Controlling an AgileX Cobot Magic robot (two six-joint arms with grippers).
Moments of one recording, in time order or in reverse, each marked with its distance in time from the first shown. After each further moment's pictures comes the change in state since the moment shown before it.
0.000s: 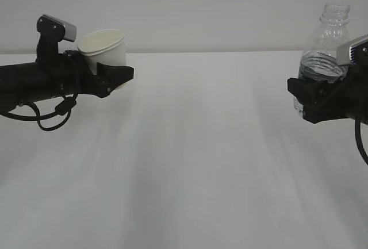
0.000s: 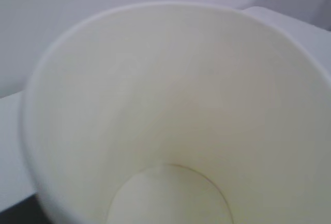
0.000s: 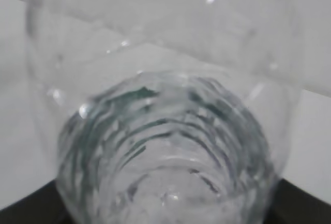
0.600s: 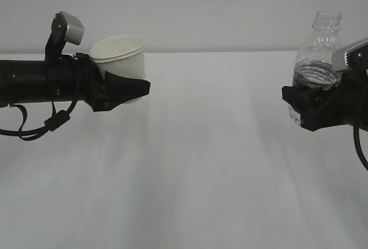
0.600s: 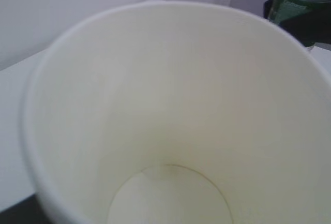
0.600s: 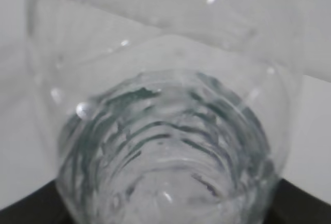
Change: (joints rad) left arm -0.019 -0.065 0.000 0.354 -0.131 -0.202; right arm 0.000 0.000 0.000 -0.113 0.021 0.084
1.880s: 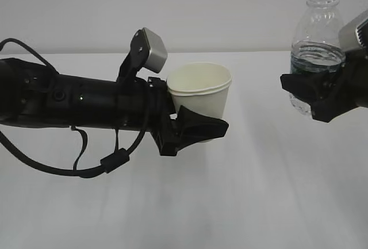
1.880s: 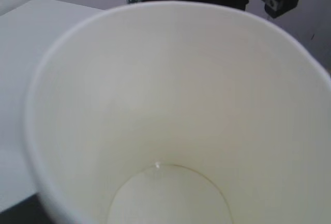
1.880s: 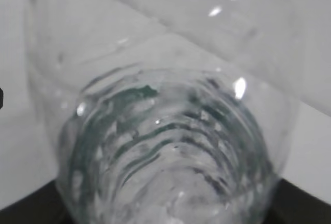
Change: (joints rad) left arm -0.358 -0.024 0.002 -0.060 0.098 -0.005; right arm 0.000 -0.181 -0.084 -0.476 0.136 0.358
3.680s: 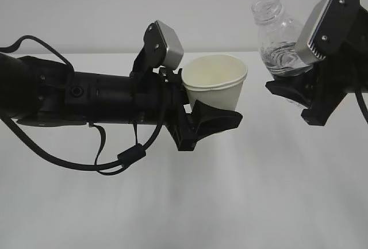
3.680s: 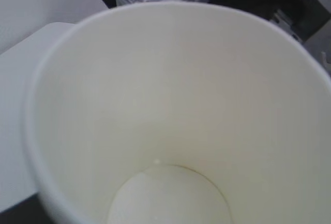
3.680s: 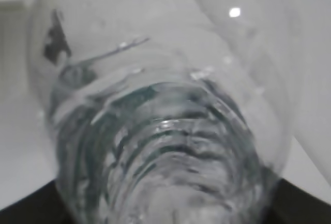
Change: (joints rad) left arm -0.047 0.022 -0.045 -0.103 0.043 0.122; right arm 0.150 -0.010 -0.171 -0.654 0.198 0.337
